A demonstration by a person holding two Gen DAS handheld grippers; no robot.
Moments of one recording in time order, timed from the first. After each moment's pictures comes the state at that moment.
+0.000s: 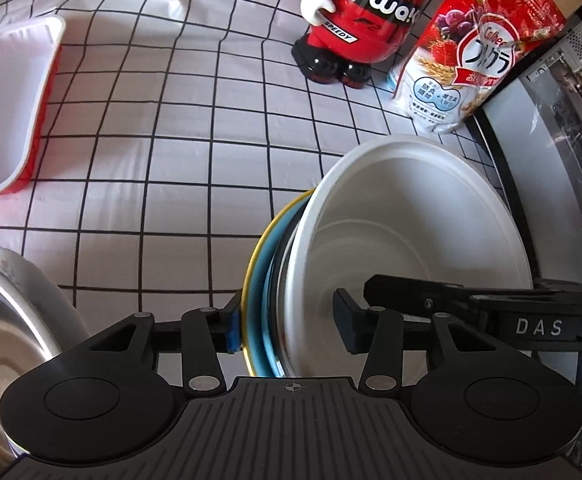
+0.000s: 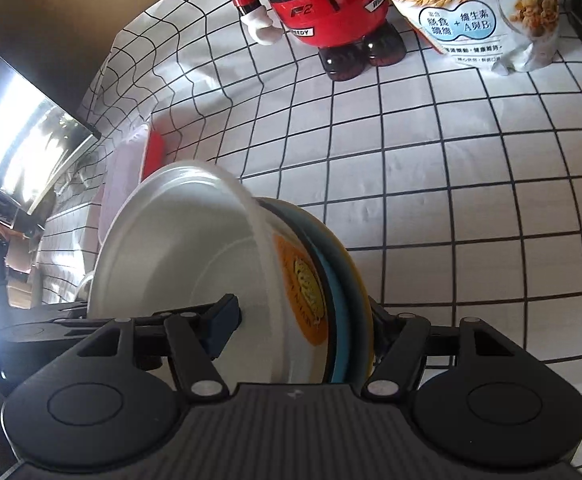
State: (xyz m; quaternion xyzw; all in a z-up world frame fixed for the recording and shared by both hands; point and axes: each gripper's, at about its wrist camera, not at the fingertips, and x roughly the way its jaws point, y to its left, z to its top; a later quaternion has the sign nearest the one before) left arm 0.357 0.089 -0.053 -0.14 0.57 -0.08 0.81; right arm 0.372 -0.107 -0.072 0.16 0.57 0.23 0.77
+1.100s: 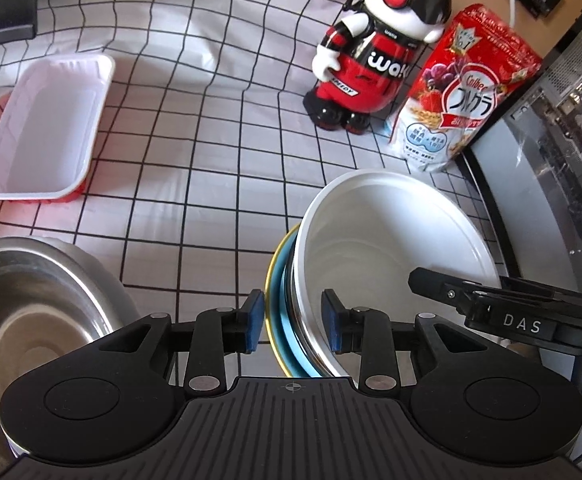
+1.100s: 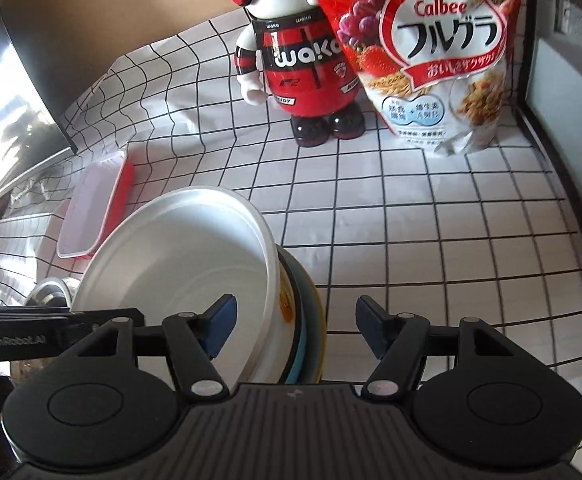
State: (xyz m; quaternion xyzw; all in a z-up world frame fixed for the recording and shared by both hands) left arm 0.319 0.106 -0.016 -0.15 0.50 -0.06 0.85; right arm 0.337 -0.106 -0.032 0.07 0.49 0.15 0.86
